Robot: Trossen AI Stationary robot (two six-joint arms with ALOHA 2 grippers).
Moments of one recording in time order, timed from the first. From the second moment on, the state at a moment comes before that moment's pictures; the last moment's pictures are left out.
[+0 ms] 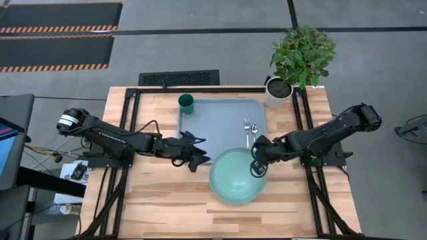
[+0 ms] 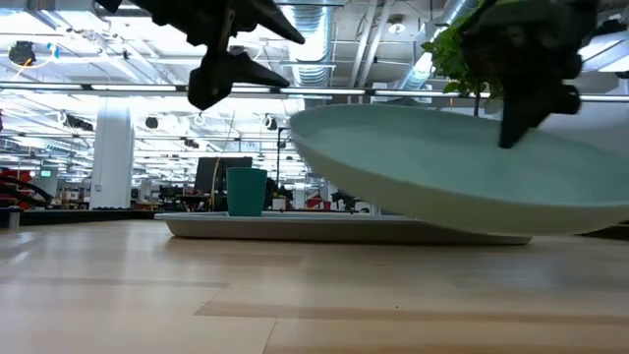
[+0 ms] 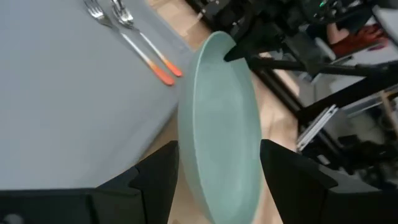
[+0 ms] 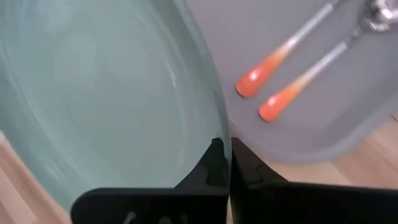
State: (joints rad) left arm -0.21 1.36 0.81 0.07 -0.21 -0.88; right arm 0.29 1.31 0.91 -0.76 0.19 1.06
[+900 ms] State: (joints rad) left arm -0.21 1.36 0.81 -0.03 -0.24 -0.97; right arm 0.13 1.38 1.04 -0.65 0.22 0.80
